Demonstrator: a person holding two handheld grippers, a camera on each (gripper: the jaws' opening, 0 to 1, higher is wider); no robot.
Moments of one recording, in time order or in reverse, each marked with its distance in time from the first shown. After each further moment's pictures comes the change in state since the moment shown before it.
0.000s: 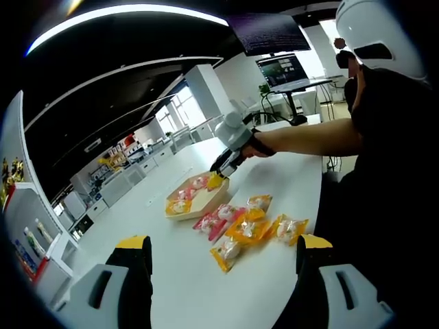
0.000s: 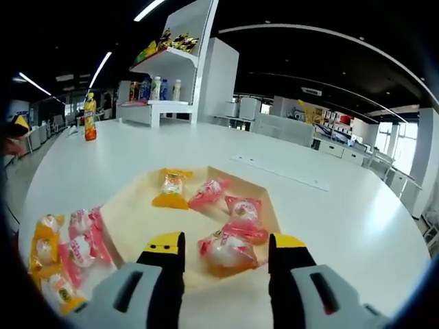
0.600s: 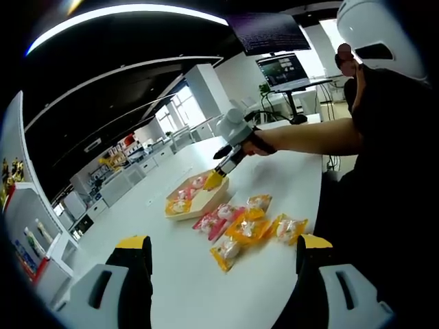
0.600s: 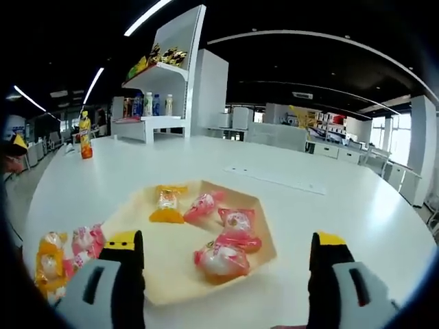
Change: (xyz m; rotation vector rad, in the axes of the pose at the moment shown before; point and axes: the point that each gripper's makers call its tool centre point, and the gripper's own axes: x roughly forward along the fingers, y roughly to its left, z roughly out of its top) left arm 0.000 -0.001 -0.001 0.002 0.004 0.000; right arm -0.005 -0.010 0.012 0.084 -0.068 -0.018
